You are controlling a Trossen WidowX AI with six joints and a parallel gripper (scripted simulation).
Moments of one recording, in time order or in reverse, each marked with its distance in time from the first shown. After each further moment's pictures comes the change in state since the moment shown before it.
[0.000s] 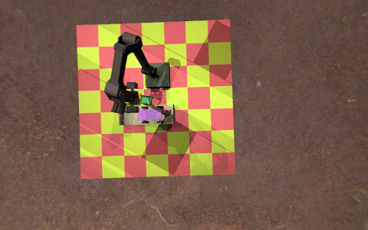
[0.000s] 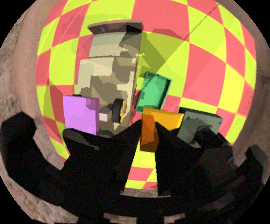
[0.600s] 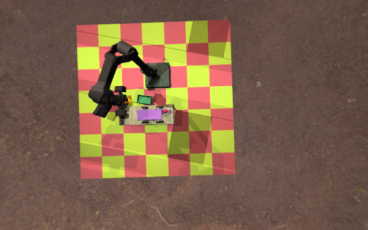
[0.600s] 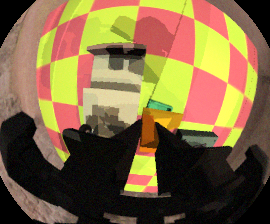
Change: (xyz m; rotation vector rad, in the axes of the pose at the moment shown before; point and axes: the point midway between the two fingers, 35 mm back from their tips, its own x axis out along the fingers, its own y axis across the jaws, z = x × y) arm 0.005 0.019 0.077 0.001 -0.006 0.001
